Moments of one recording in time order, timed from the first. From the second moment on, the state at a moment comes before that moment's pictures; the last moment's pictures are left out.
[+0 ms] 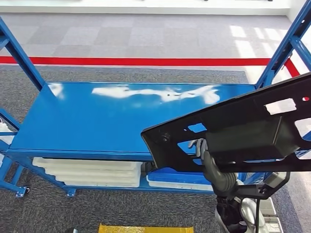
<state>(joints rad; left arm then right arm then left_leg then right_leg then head) -0.05 -0.07 0.09 -0.20 0.23 -0.07 -0.31 0.02 -0.10 0.27 -1.85 -0.22 0.33 -0.44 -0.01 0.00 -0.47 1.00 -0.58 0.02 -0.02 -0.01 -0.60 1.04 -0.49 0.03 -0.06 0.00</state>
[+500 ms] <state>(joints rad) -0.06 -0.08 0.09 -0.20 0.20 -0.07 -0.30 0.01 -0.12 0.27 -1.79 -0.24 0.42 -0.43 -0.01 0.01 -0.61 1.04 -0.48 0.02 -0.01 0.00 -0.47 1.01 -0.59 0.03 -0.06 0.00</state>
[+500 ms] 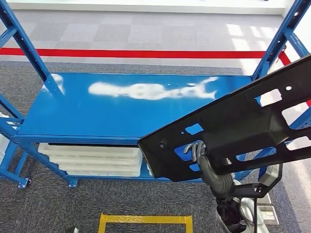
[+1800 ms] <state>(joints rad) -0.08 -0.07 0.07 -0.20 0.17 -0.07 -0.29 -0.01 -0.14 0.28 -1.75 -0.16 0.47 -0.45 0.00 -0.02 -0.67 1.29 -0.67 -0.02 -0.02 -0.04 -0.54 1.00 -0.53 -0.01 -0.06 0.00</state>
